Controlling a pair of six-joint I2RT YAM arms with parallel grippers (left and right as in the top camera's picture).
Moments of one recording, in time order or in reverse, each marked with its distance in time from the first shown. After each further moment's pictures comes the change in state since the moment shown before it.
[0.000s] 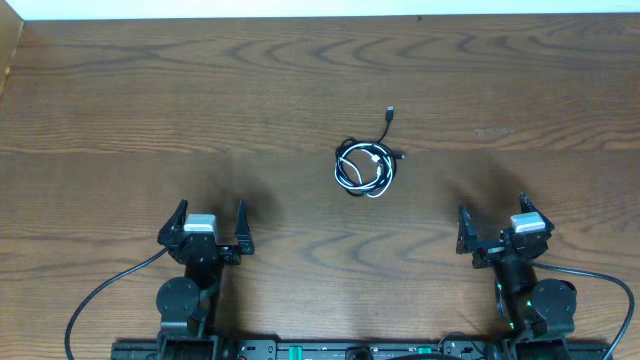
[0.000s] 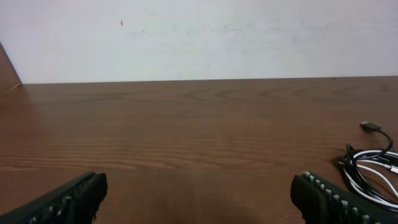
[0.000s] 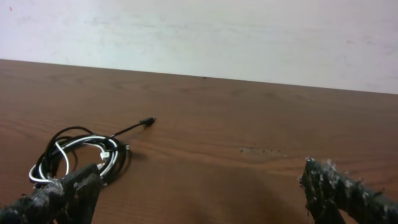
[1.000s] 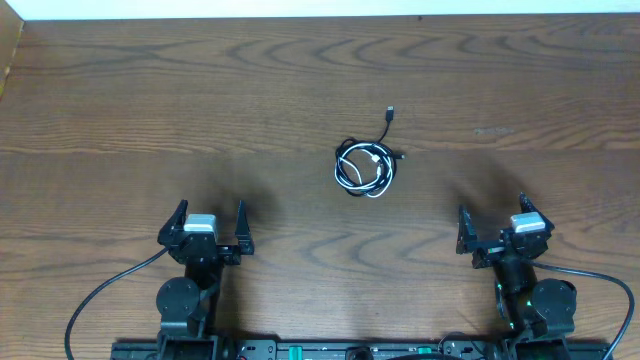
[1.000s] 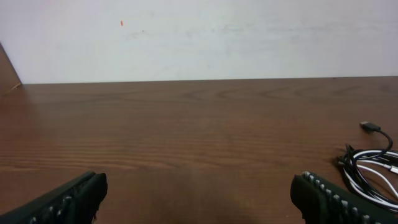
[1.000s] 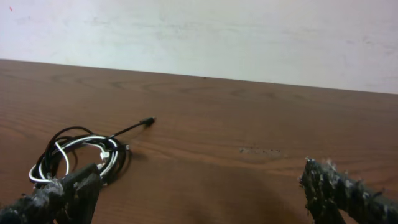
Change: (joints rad) left arm 0.000 0.000 0.000 0.003 0.000 0.000; right arm 0.000 0.000 0.000 0.000 0.000 0.000
